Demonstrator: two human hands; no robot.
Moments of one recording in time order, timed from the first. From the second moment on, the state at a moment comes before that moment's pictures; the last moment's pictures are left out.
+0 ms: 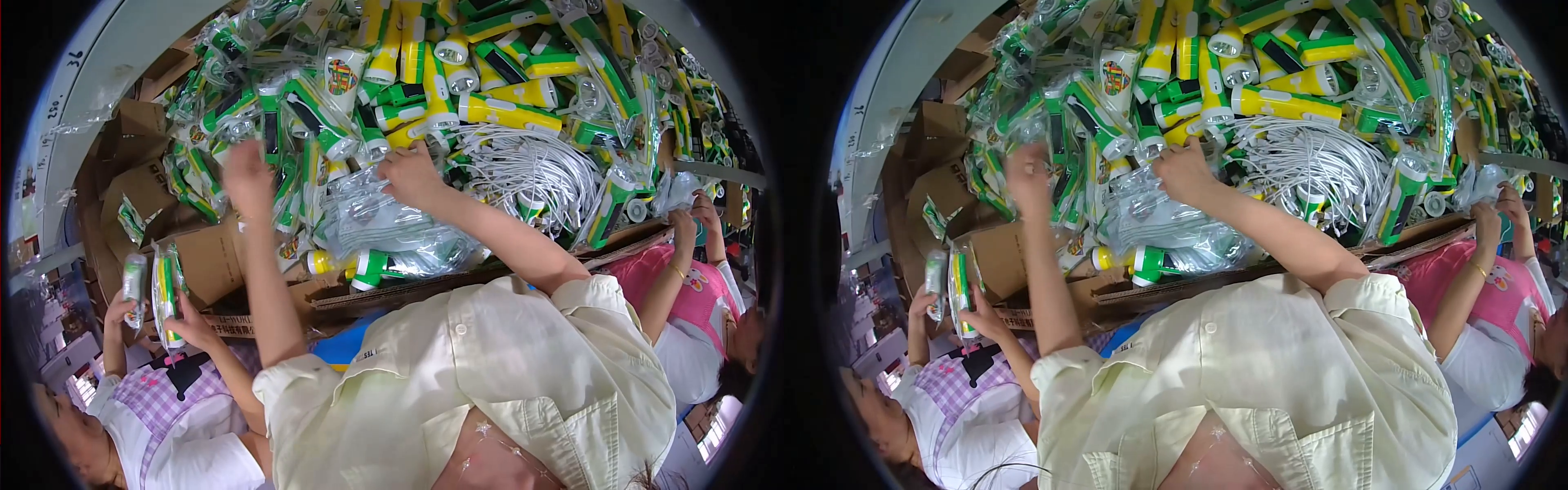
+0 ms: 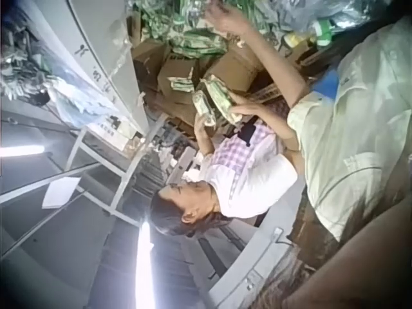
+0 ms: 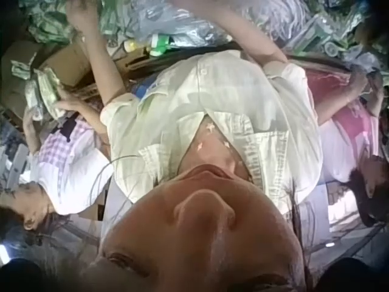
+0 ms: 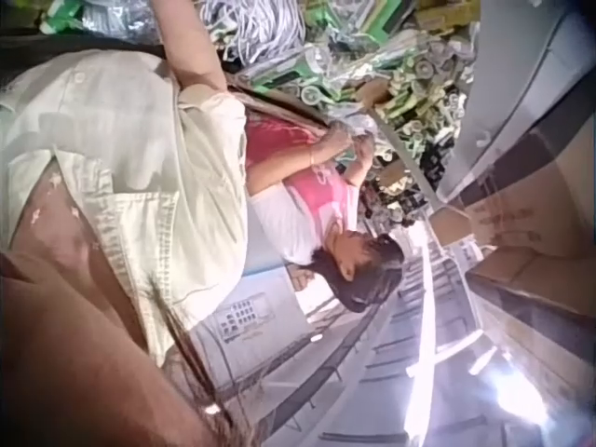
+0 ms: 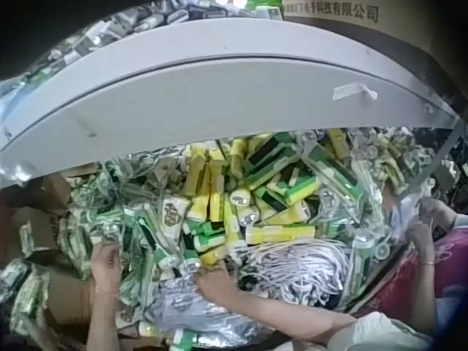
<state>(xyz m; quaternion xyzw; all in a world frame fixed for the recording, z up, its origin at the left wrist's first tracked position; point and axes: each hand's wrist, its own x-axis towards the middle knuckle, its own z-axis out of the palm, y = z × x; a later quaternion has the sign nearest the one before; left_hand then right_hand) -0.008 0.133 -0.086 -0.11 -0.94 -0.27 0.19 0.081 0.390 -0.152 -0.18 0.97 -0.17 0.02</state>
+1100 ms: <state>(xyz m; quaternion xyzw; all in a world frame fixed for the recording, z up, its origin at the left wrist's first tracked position) 0.165 0.264 -0.035 -0.19 -0.89 -0.42 -0.07 0.160 0.472 -0.027 -0.37 0.87 -0.31 -0.10</state>
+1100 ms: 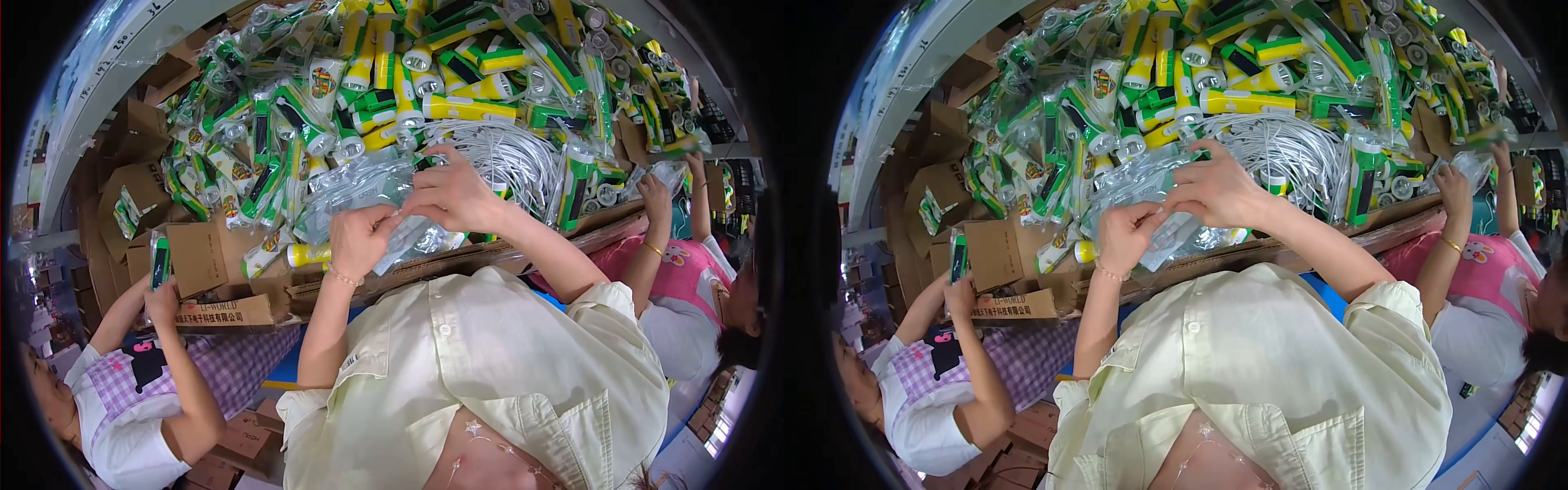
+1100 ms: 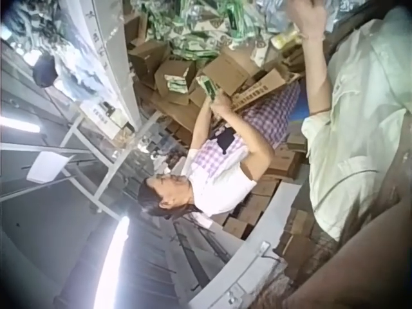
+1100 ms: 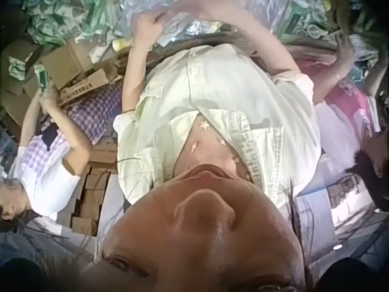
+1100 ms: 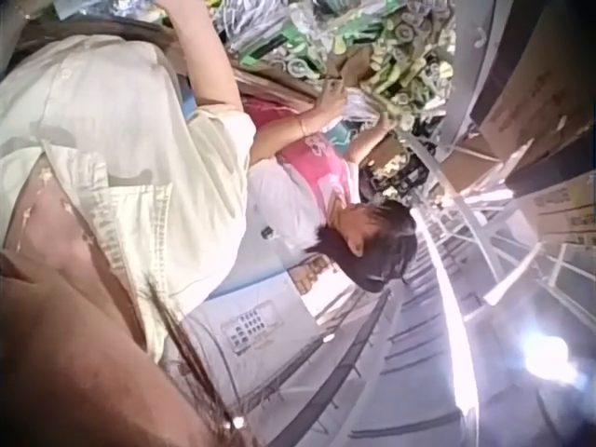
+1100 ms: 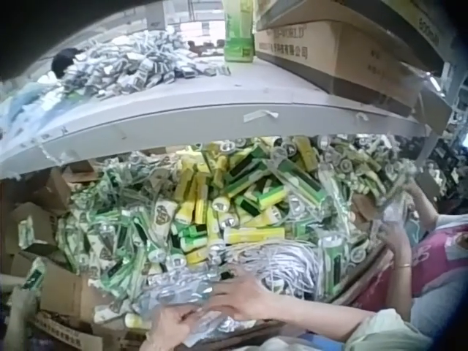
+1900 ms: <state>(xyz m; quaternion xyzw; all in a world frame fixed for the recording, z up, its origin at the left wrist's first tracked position) 0.166 0.233 -0.033 -0.26 -0.91 -0.32 0.05 0.167 0.482 -0.038 -0.41 0.90 -0.15 -0.03</state>
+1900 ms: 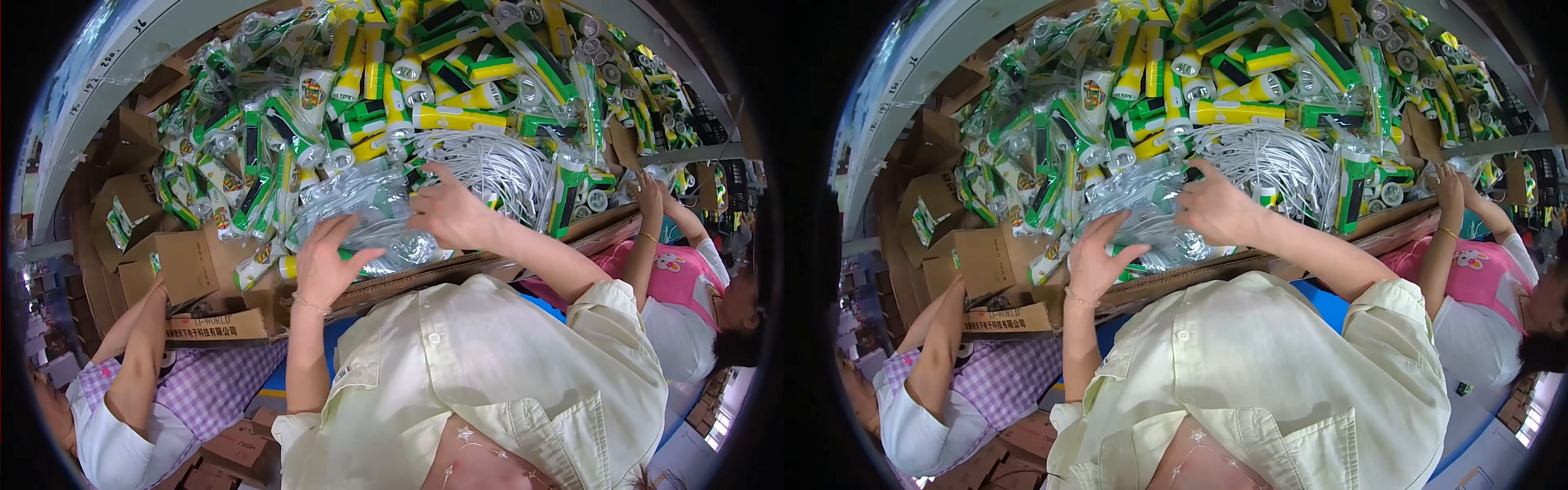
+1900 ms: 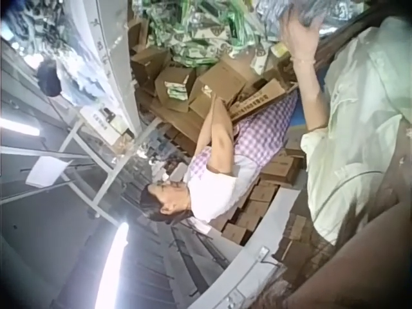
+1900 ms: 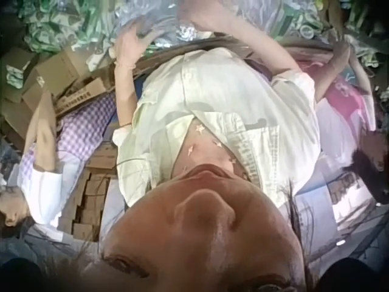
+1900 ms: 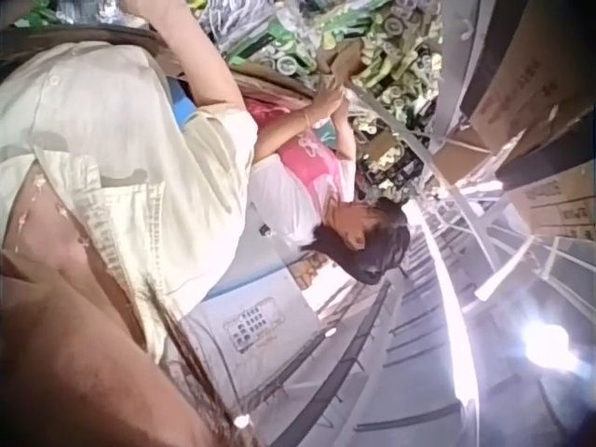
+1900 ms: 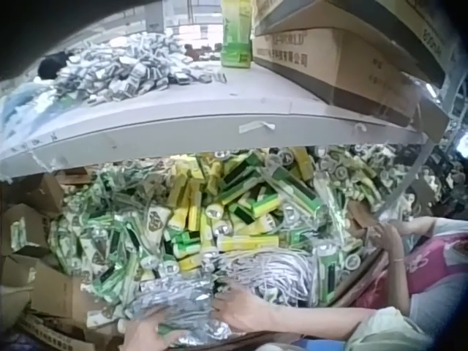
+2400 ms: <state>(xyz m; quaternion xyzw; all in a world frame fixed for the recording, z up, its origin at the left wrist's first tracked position) 0.161 0.187 -0.057 0.08 -0.96 -0.25 -0.12 0.114 0.499 -0.028 -0.36 0.89 -0.14 0.23</state>
